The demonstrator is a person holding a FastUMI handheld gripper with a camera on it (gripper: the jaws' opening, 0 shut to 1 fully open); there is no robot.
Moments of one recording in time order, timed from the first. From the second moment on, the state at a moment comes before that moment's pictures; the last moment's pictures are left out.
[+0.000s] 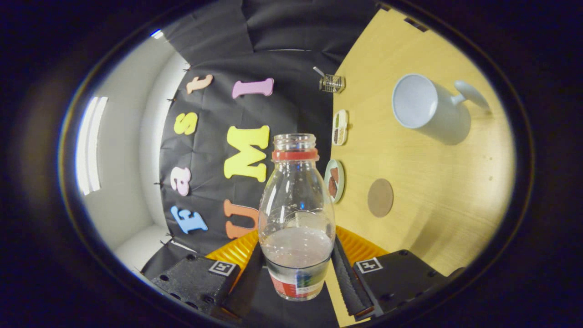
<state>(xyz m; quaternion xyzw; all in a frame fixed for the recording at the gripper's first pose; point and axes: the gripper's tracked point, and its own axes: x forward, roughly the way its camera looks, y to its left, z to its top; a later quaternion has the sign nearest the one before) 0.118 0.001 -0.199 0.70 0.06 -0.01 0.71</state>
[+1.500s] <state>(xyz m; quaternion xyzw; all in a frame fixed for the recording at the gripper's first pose) 0.126 -0.041 -0.199 0.81 0.06 0.00 0.58</state>
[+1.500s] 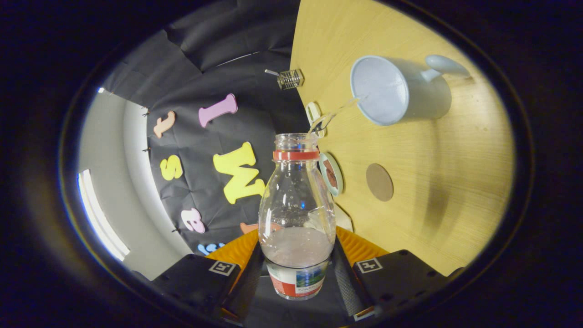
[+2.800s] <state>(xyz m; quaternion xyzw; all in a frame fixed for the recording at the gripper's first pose) 0.124 -0.044 -0.175 0.87 0.06 0.03 0.50</state>
